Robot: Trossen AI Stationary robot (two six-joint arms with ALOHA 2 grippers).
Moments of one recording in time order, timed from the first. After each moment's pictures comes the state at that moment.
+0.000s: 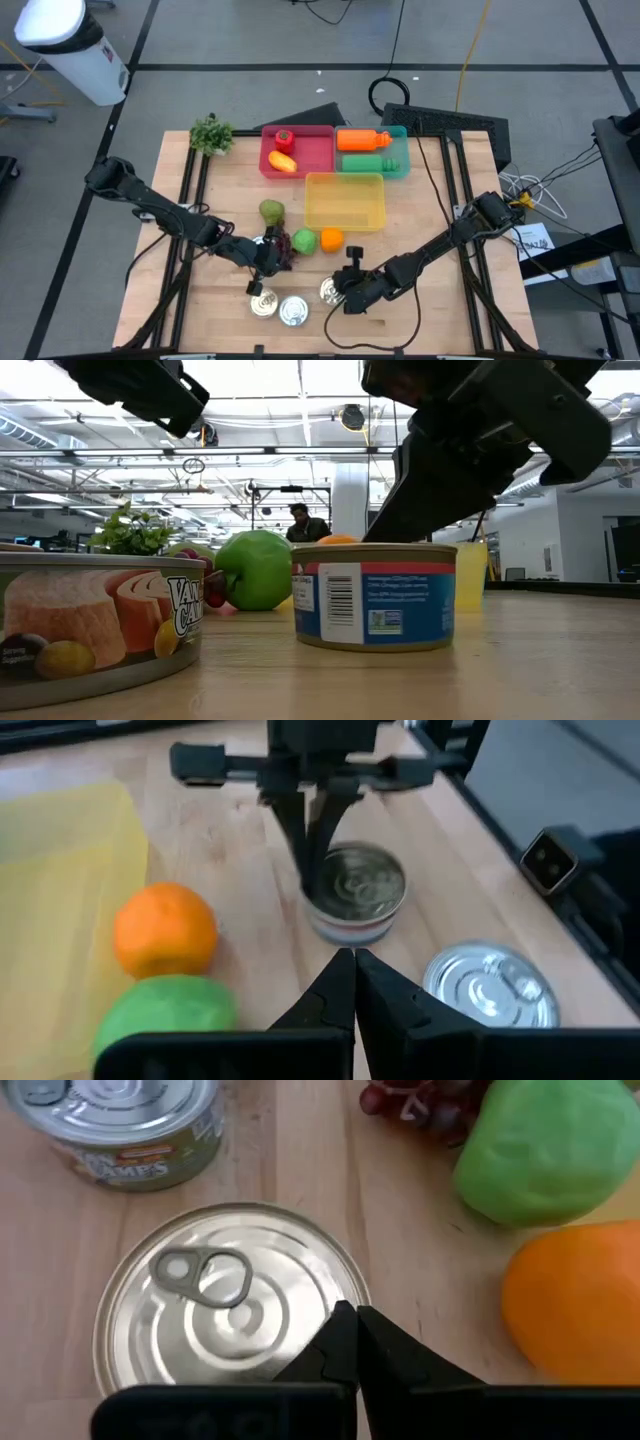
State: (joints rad) left arm -0.46 1.31 0.73 0.02 -0.15 -0.10; right arm 0.53 1.92 1.16 -0.17 0.49 0.38
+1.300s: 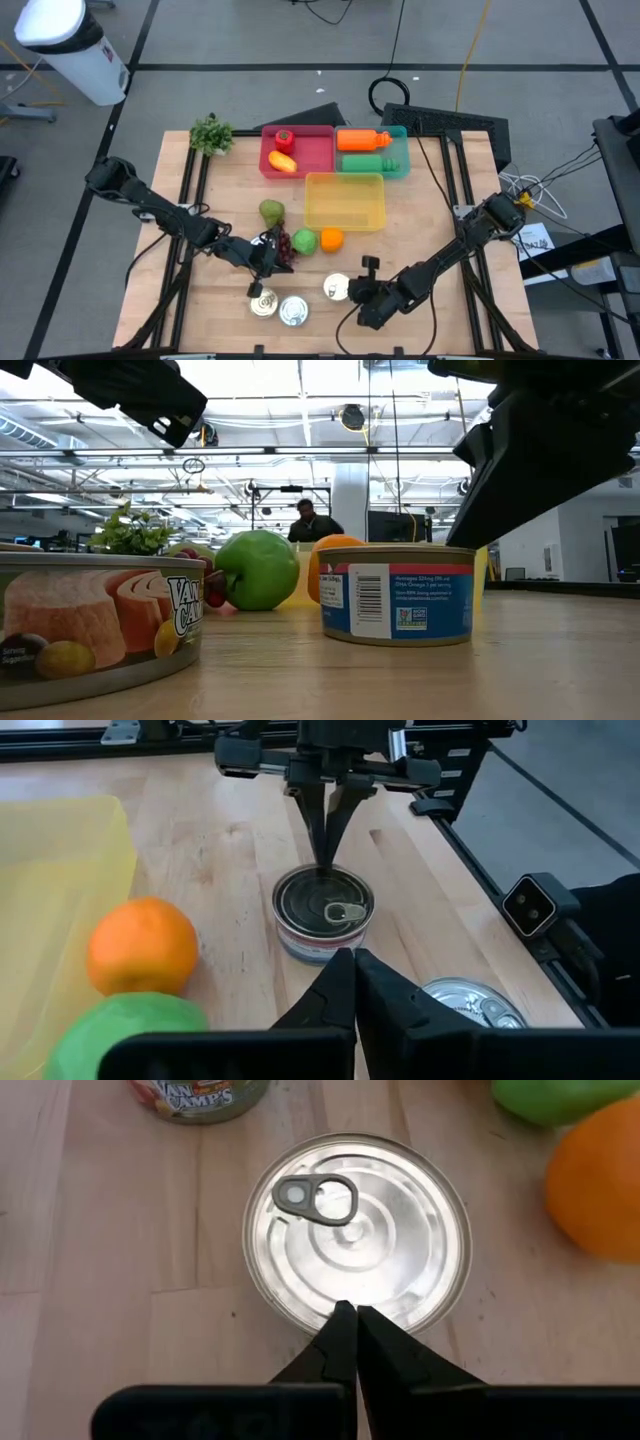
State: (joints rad) left arm -0.47 1.32 0.65 0.21 -0.16 -0.16; right arm 0.64 1.87 1.16 -0.36 0.47 0.63
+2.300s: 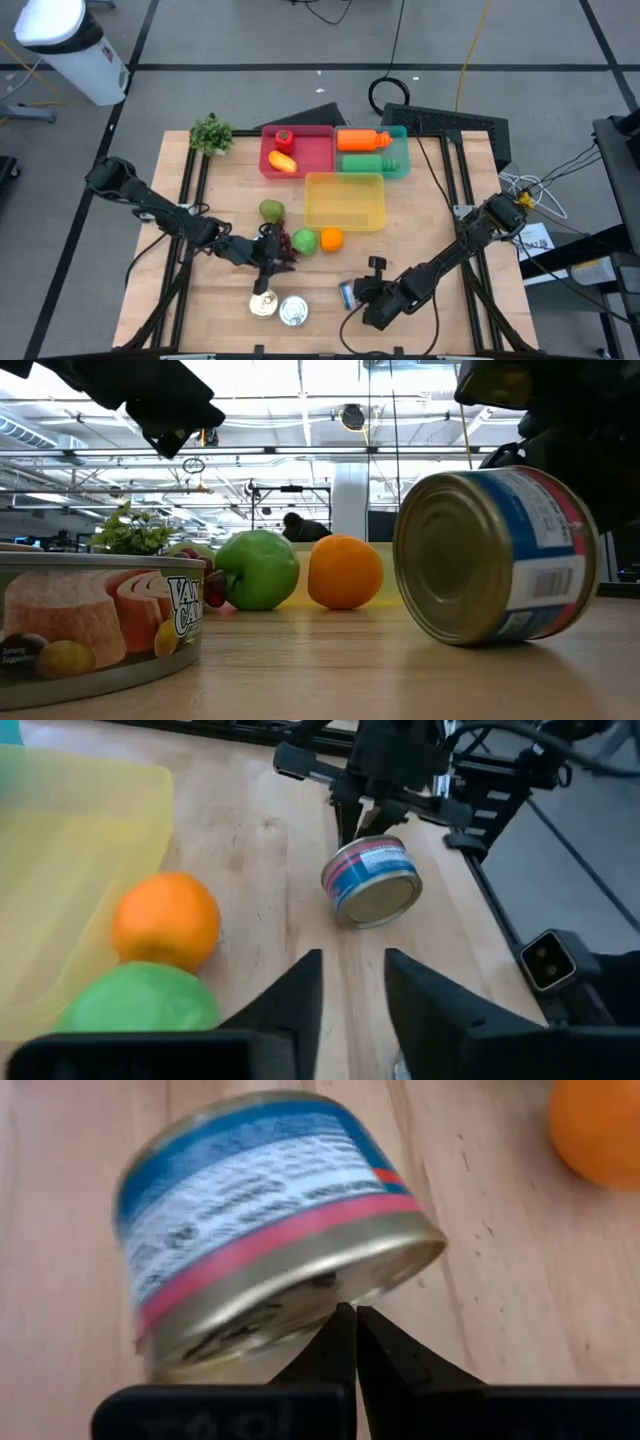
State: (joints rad) left arm -0.47 1.32 0.65 0.22 -0.24 -0.35; right arm 0.66 1.86 1.11 -0.38 0.47 0.69
